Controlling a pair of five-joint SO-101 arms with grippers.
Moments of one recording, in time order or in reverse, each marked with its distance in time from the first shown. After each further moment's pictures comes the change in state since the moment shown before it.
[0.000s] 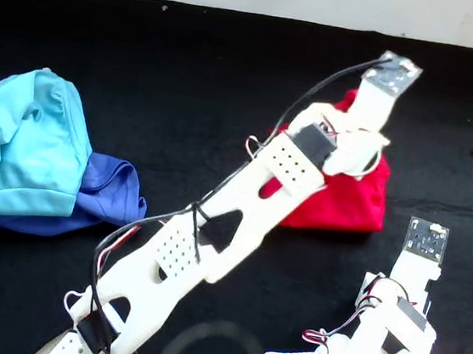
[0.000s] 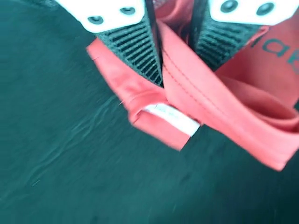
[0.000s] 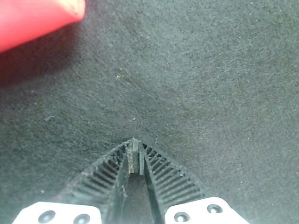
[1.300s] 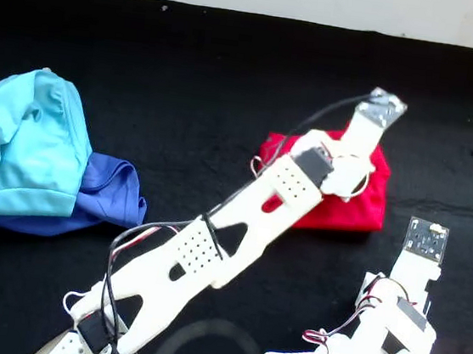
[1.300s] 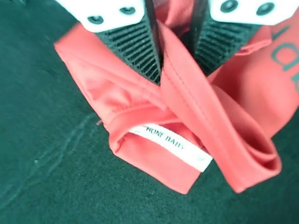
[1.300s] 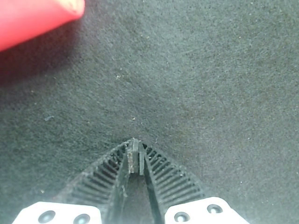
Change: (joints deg) left arm -0.1 20.1 -12.7 -0.6 -2.5; right arm 0.0 0.0 0.0 0.0 0.0
